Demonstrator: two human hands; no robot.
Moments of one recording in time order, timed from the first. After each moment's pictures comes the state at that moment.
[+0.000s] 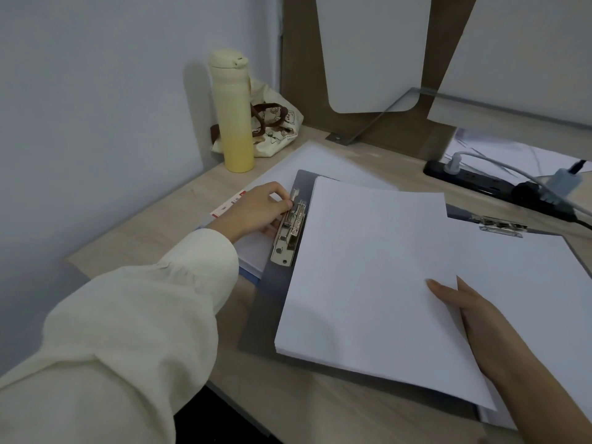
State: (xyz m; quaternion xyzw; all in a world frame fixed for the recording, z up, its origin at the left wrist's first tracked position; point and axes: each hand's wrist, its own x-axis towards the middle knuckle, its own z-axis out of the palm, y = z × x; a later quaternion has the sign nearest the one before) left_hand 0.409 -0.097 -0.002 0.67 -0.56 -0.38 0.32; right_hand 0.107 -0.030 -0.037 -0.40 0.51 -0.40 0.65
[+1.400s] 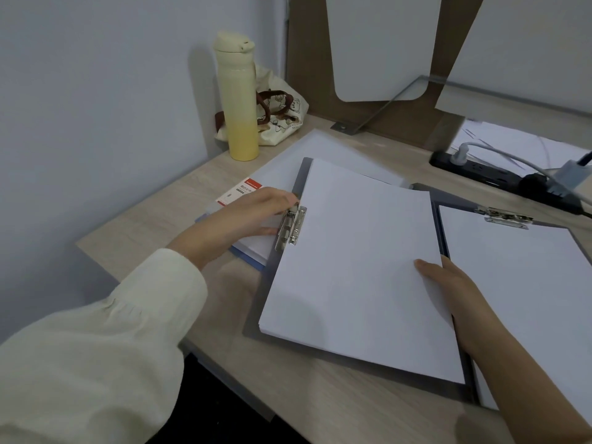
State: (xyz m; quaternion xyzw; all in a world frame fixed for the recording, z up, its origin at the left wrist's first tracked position) left_hand 0.413 -0.041 0.012 0.60 -0.51 -0.51 0.35; right_hand 0.132 -0.035 -0.035 -0.41 0.60 -0.38 0.57
